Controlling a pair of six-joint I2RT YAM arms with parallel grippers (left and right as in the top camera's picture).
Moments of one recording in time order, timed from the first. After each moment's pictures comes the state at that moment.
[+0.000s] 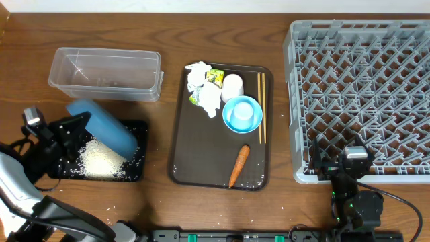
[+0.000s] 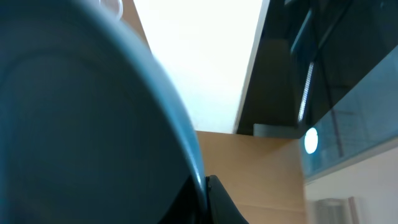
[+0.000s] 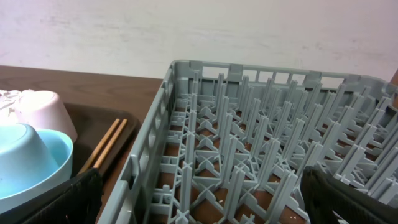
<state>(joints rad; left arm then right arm) 0.94 1.50 1.12 -1.54 1.45 0.30 0.03 0.02 0.01 -0.07 -0.01 -0.05</state>
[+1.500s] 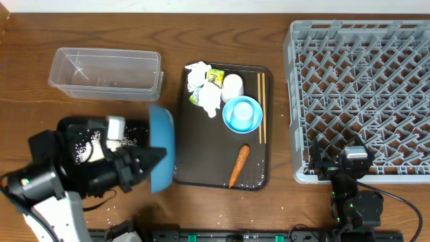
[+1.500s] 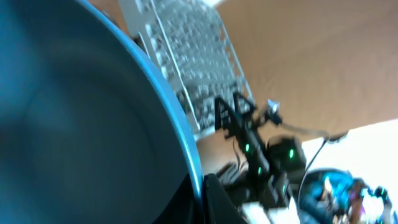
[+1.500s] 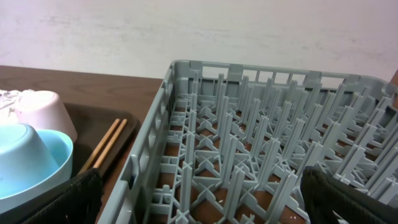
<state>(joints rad) 0.45 0.99 1.12 -1.69 1.25 0.60 0.03 0.02 0.01 -0.07 -0.01 -0.05</state>
